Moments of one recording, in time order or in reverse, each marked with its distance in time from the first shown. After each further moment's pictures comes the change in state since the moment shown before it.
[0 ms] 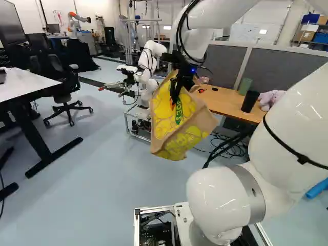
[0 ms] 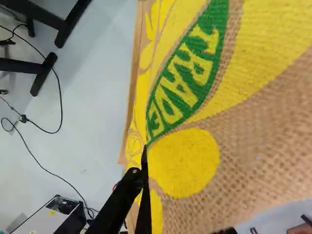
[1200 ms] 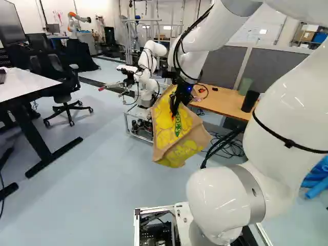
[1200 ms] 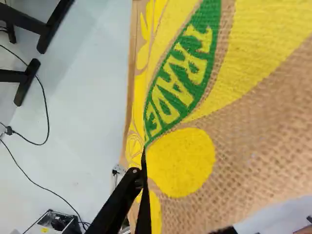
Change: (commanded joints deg) arm 0.0 -5.2 6.8 0.0 13.6 0.0
